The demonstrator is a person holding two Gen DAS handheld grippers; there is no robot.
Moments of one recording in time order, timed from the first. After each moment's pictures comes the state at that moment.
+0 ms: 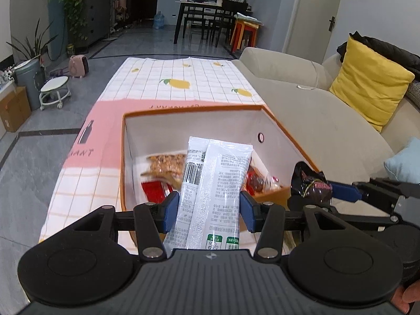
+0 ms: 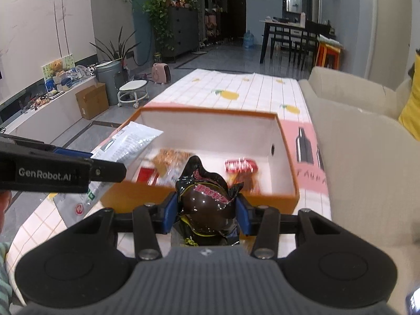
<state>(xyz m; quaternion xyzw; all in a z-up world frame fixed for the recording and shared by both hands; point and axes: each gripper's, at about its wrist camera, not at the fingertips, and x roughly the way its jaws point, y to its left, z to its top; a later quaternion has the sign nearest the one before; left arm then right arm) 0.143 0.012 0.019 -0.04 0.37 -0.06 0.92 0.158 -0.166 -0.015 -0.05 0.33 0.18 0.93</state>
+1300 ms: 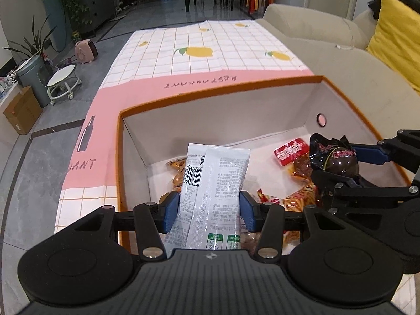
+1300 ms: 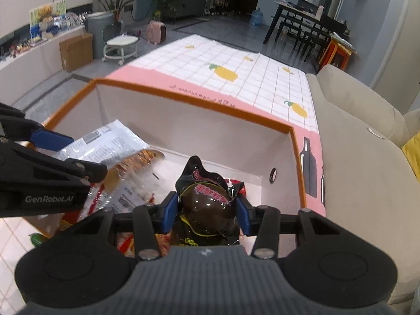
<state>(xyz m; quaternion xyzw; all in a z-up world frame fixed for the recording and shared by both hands) 0.257 0.014 -0.039 0.03 0.45 -0.02 0.89 0.289 -0.112 -0.056 -0.16 0.39 0.15 0.89</state>
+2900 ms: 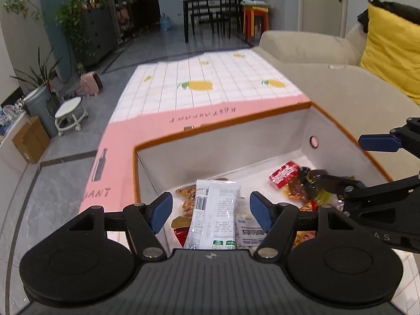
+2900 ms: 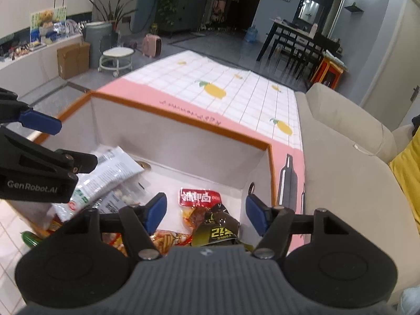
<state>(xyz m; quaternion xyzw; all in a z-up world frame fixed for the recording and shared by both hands) 0.228 0.008 -0.008 0.06 0.38 -0.02 0.92 0.273 -0.129 -0.033 -0.18 0.34 0.15 0.91</state>
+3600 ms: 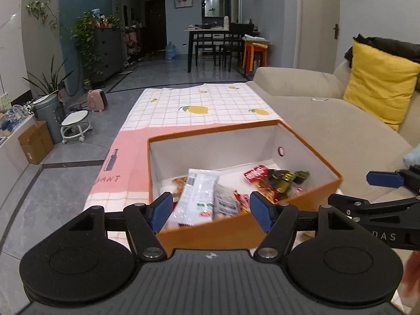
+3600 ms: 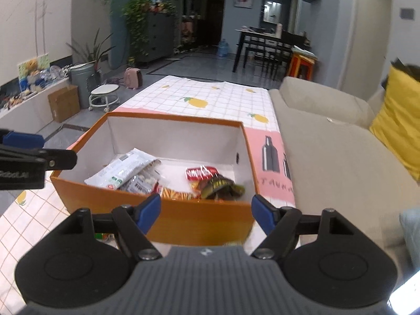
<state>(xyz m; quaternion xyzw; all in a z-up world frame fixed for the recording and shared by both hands) 0.117 0.009 0.012 0.01 0.31 -0.03 0.95 0.152 -0.174 -0.019 -0.07 0.31 0.11 0.94</state>
